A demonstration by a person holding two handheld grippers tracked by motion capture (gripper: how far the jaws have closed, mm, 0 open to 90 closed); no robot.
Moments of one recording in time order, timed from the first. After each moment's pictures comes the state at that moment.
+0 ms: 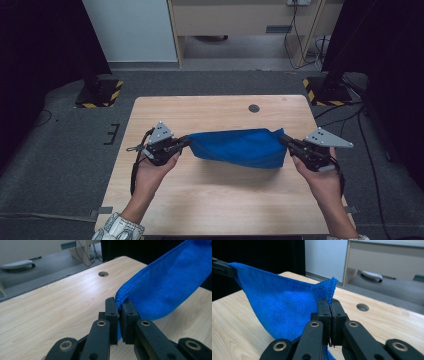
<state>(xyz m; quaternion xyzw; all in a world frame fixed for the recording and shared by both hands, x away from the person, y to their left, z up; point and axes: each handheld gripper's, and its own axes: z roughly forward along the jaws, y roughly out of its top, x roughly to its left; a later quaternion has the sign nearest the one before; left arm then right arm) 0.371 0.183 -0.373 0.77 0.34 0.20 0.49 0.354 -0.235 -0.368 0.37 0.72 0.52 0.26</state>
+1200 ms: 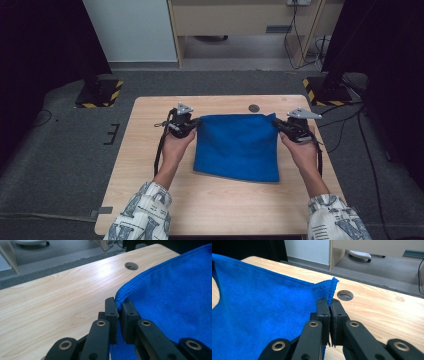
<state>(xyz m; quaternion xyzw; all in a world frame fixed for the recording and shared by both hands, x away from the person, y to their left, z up) 0.492 0.147 -0.429 0.76 0.44 0.20 0.43 0.478 -0.233 -0.434 0.44 0.73 0.46 0.25</state>
